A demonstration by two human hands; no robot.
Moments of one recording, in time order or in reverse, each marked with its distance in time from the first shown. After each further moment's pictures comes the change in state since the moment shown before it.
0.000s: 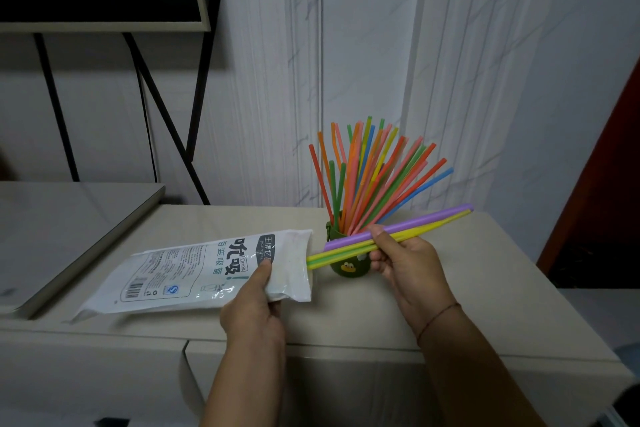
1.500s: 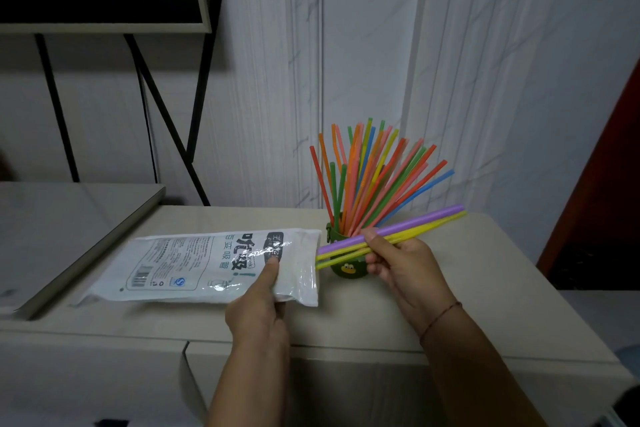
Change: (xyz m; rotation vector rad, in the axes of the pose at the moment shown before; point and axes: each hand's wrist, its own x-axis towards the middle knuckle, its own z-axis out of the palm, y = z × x) left_hand -0.002 -0.003 0.000 0.095 -0.032 0.033; right_hand -0.001 -0.003 0.001 -0.015 -0.096 0.022
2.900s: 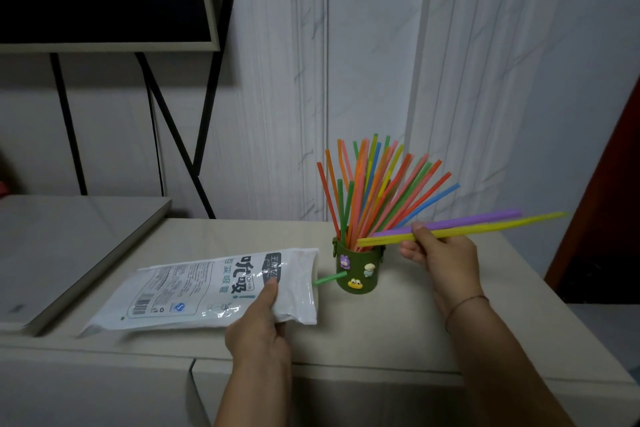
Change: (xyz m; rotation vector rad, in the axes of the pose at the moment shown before) left_hand -0.003 0.006 0.000 -0.090 0.055 0.001; right_hand 0.030 -0.021 -0.024 -0.083 0.302 -0.173
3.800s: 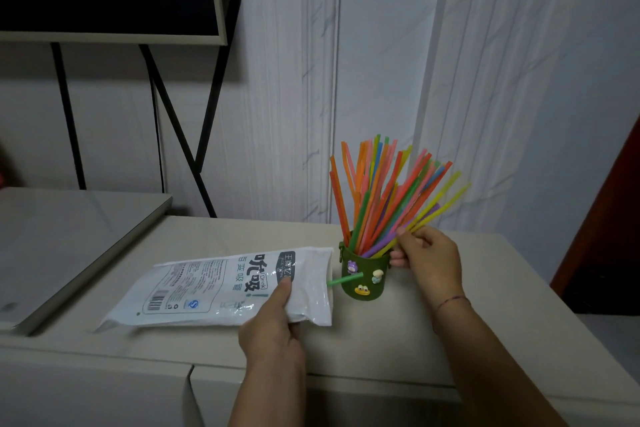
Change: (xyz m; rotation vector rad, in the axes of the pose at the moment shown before) left_hand 0.010 -0.008 0.007 0.010 -0.019 -0.059; right_hand 0.012 0.019 0.023 -0.323 -0.056 -0.086
